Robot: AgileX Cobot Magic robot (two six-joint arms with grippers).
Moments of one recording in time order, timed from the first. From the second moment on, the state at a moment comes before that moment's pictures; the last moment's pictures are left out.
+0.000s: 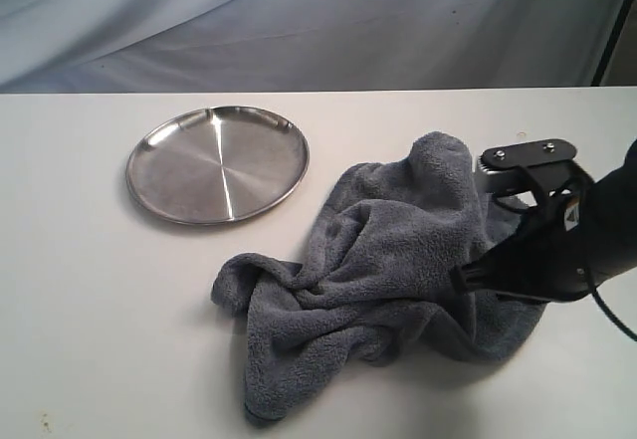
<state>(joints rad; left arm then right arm) -0.03 0.00 0.00 -0.04 0.13 0.01 0.37 1.48 -0.75 0.05 0.57 0.09</state>
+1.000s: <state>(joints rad) -0.03 0.00 0.00 -0.04 0.13 0.01 0.49 1.65 -1.14 0.11 0.72 -0.09</state>
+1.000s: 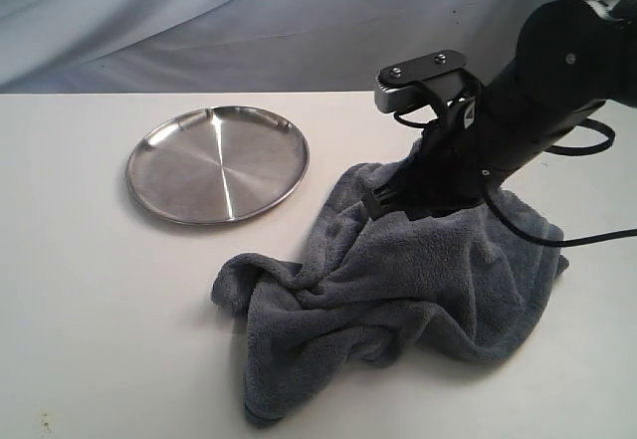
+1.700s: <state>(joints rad) -0.03 0.00 0.00 -0.04 0.13 0.01 0.54 1.65 -1.12 0.07 0.65 -0.12</state>
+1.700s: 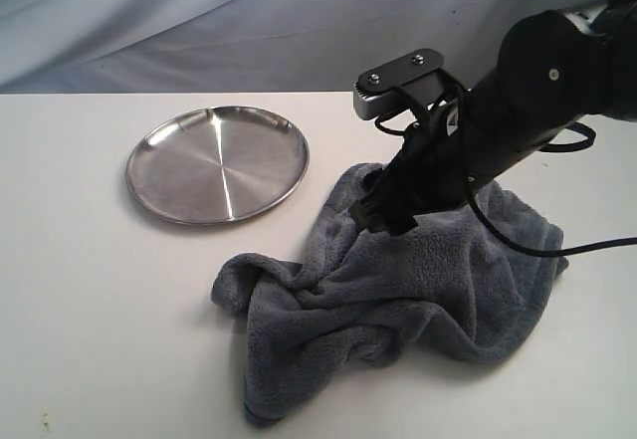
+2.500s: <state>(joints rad) -0.03 0.00 0.00 -0.04 0.13 0.01 0.54 1.72 -1.03 0.01 0.55 -0.13</state>
